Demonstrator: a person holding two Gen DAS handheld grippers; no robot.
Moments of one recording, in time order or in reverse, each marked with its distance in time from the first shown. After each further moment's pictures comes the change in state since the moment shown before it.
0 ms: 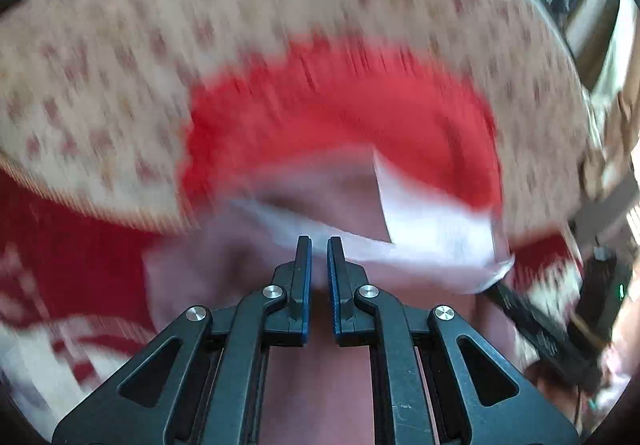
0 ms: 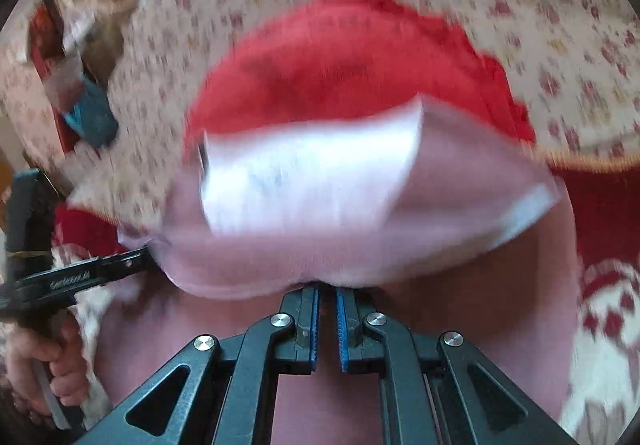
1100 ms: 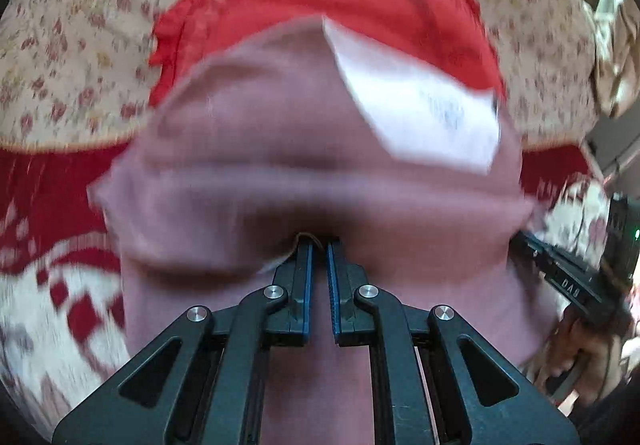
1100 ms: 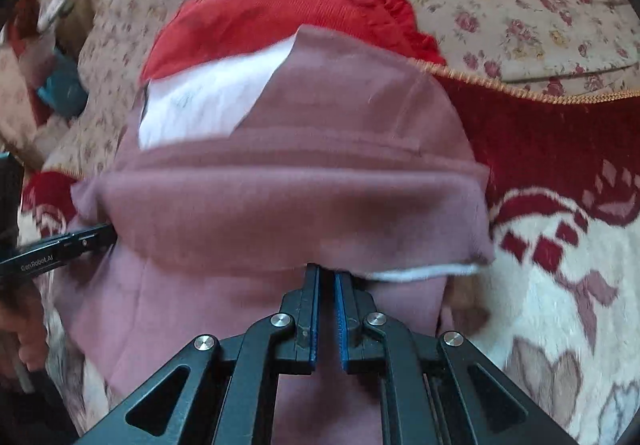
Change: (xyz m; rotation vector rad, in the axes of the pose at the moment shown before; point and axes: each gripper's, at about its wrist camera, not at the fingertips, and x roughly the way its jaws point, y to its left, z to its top) left arm 0.010 -0.038 -0.059 0.144 0.250 0.054; right arm -0.034 -0.057 -0.044 0.007 0.170 -0.155
